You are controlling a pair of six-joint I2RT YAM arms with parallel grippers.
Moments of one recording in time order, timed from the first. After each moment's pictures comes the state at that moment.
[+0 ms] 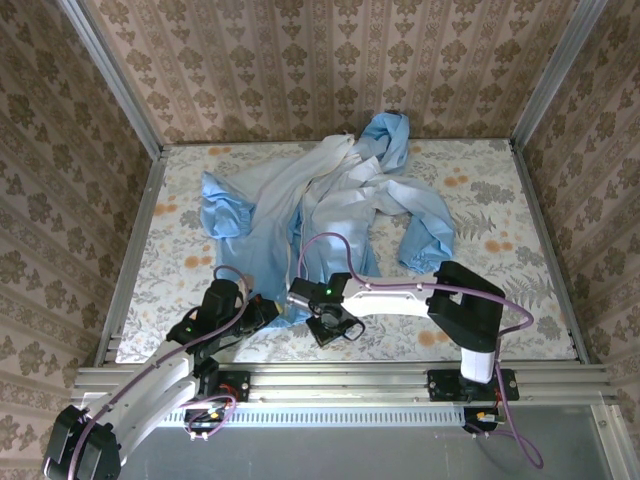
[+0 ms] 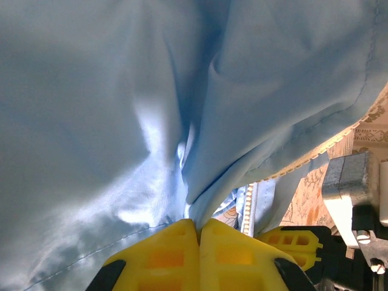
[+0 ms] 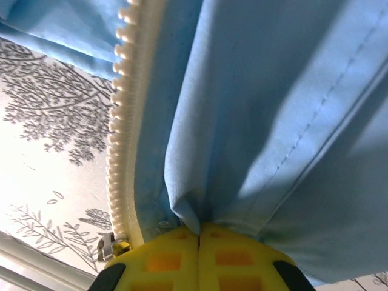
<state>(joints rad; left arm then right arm) -0.56 0.64 0.14 -0.21 0.40 -1.01 1.13 1.84 1.17 -0.78 0.00 0.62</state>
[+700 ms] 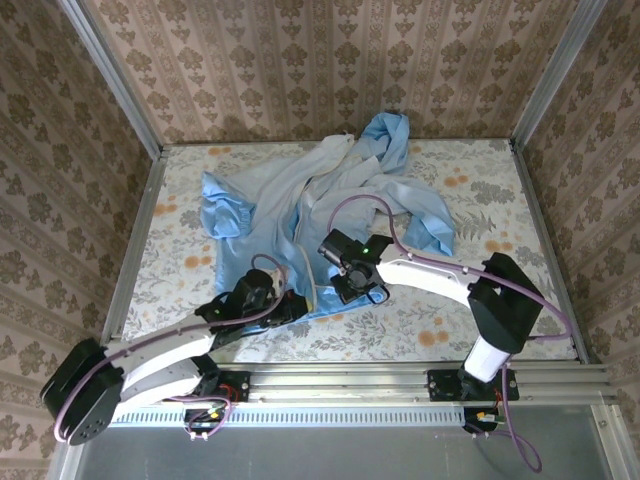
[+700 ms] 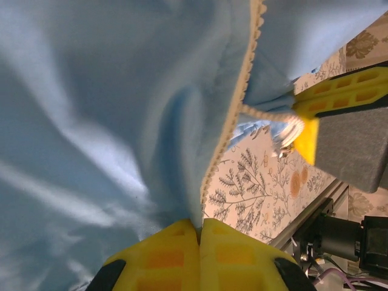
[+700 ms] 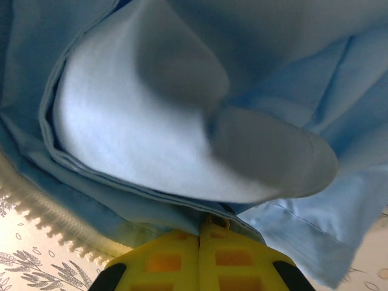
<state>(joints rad) -0.85 1.01 0.30 0.06 0.30 -1.00 0.87 1.69 1.17 -0.79 0.07 0.38</state>
